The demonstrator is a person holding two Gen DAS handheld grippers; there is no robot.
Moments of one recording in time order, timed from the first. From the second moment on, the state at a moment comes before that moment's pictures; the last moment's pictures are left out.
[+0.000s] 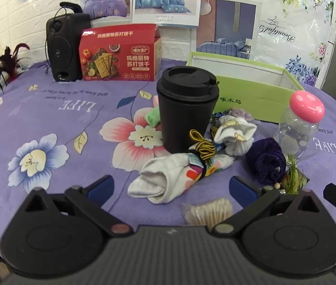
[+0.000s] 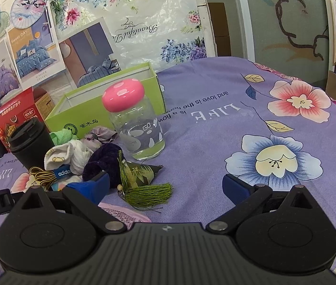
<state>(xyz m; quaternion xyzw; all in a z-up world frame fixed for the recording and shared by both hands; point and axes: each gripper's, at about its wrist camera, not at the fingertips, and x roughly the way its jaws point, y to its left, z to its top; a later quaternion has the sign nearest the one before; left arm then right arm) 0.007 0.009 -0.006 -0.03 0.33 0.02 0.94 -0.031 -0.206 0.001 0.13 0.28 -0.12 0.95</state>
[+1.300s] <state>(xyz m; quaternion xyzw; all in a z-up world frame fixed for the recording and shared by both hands) 0.015 -0.039 -0.044 0.03 0.41 0.06 0.91 -0.069 -0.240 -0.017 0.13 0.32 -0.06 0.94</state>
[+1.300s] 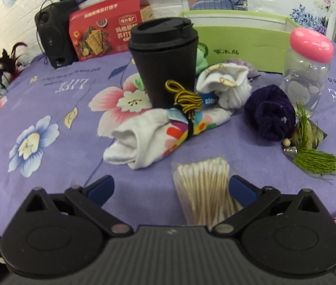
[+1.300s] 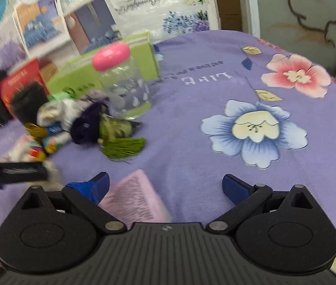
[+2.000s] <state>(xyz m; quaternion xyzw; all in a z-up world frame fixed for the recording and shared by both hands) 0.027 -0.030 -0.047 0.01 0.43 0.03 0.90 -0.106 -0.189 -0.028 0.00 0.34 0.01 0.94</state>
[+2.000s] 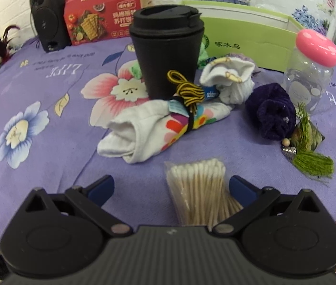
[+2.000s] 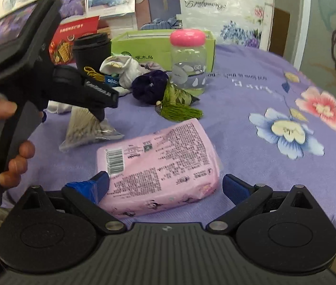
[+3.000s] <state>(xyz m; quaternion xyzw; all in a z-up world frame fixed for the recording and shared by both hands) 0.025 -0.036 -0.038 -0.02 0.48 0.08 0.87 -0.086 -0.243 -0.034 -0.05 0.37 0.02 0.93</state>
